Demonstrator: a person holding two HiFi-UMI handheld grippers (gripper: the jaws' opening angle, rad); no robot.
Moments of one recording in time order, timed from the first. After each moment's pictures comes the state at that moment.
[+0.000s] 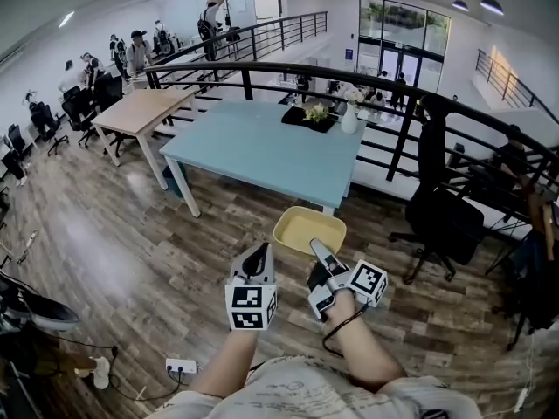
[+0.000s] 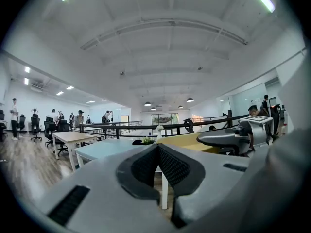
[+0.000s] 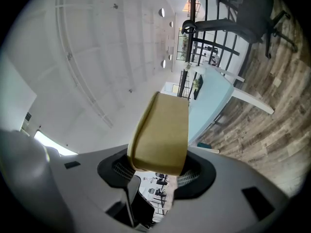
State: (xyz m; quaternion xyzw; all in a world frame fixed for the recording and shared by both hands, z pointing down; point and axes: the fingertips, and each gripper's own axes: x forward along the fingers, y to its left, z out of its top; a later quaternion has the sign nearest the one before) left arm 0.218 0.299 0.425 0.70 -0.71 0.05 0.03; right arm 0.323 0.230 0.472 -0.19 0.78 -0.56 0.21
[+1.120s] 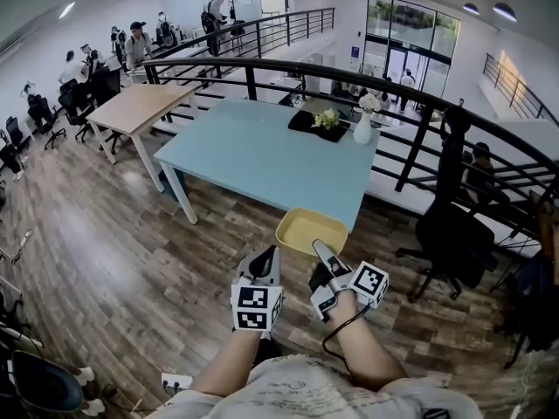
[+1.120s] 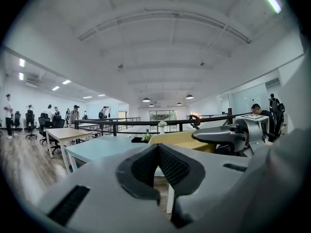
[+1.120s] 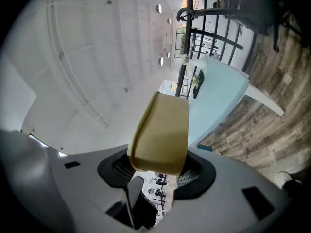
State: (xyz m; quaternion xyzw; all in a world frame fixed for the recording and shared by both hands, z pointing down) left arm 0.145 0.156 0.461 0.71 -0.70 0.07 0.05; right arm 0.239 0.087 0.499 -0.18 0.78 -0.57 0.20
